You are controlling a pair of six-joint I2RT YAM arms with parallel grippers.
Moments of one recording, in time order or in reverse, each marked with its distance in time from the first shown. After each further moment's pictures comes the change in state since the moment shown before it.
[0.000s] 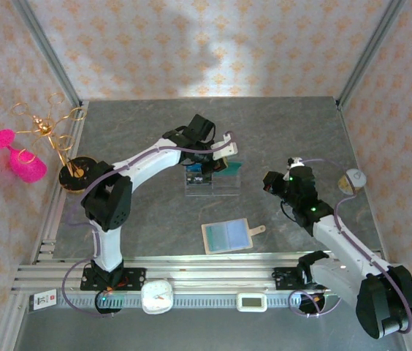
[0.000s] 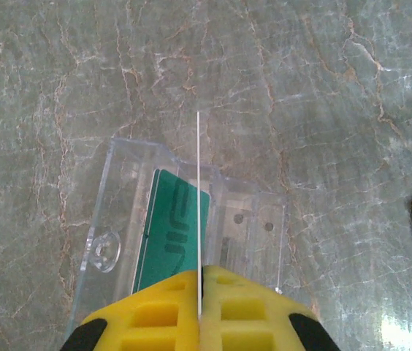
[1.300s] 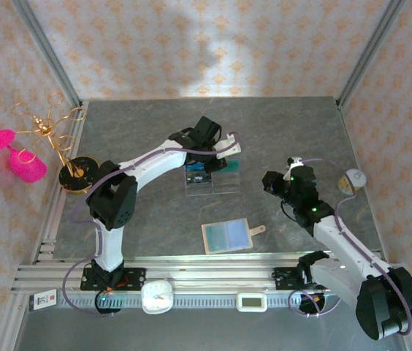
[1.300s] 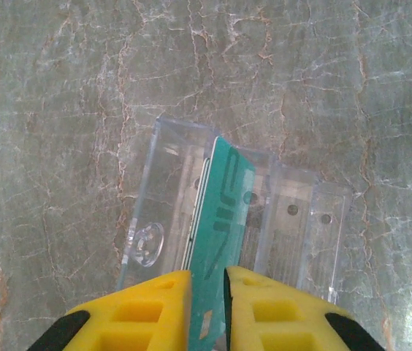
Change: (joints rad) left arm -0.035 0.029 0.020 0.045 -0.225 -0.077; right arm -0.006 -0.010 0.000 0.006 -0.049 -0.009
